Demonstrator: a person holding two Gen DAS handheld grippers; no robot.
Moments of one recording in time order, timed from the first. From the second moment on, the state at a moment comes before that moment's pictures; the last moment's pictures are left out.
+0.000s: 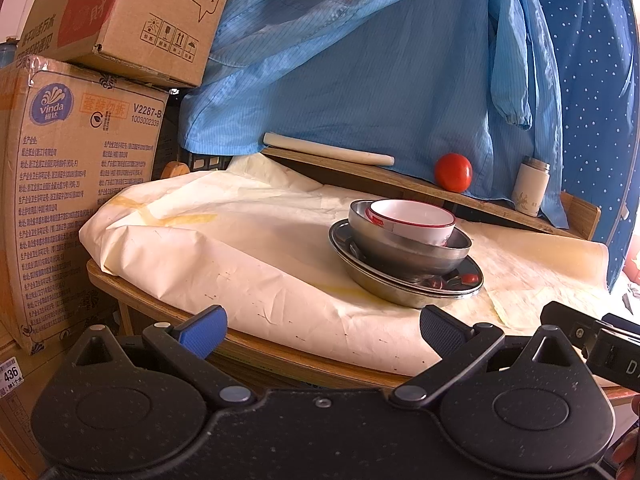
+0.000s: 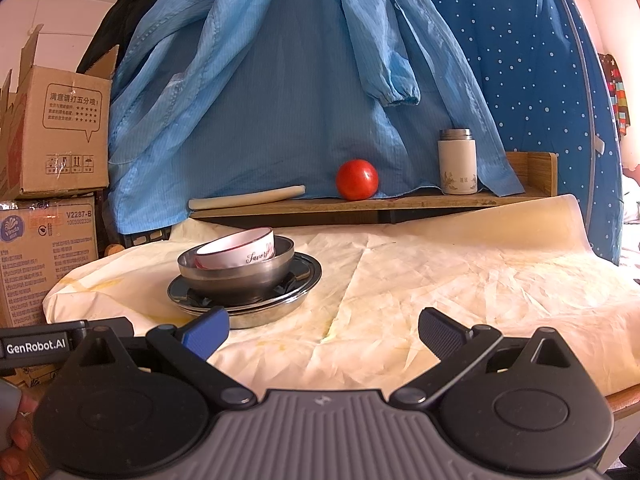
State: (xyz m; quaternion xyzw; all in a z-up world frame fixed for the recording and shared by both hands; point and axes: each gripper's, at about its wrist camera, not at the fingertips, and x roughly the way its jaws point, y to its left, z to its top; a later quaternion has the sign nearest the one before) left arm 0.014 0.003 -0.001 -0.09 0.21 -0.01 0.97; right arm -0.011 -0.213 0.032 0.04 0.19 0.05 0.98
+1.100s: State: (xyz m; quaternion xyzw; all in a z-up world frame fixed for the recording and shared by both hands) left arm 0.015 0.006 0.001 -0.10 0.23 0.01 0.97; right arm -0.011 -0.212 0.031 0.03 0.19 0.05 0.98
